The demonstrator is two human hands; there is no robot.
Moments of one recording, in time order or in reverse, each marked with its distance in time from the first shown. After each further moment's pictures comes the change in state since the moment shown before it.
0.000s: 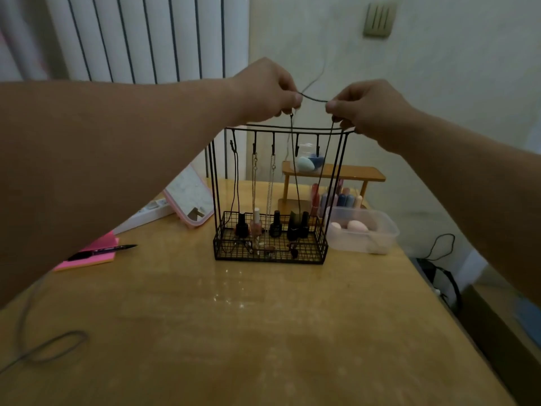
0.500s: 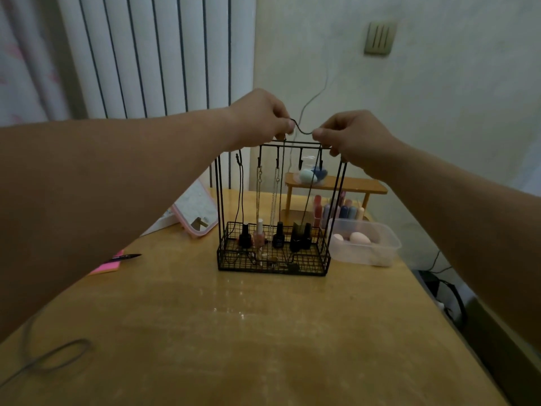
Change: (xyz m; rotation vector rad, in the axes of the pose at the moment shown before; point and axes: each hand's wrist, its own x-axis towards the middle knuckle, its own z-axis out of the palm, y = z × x) left_hand -0.011 -0.013 0.000 -0.009 -0.005 -0.059; right_hand -0.015 -0.008 0.023 -0.003 -0.030 -0.032
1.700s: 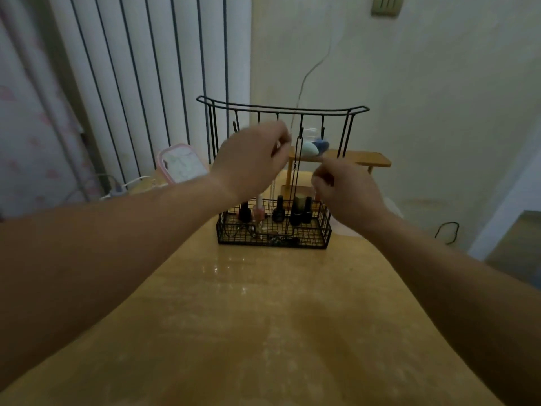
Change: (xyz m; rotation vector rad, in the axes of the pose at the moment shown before) left_hand -0.077 -0.039 0.079 0.229 0.265 0.278; right_hand -0.079 0.075 0.069 -0.369 0.081 -0.174
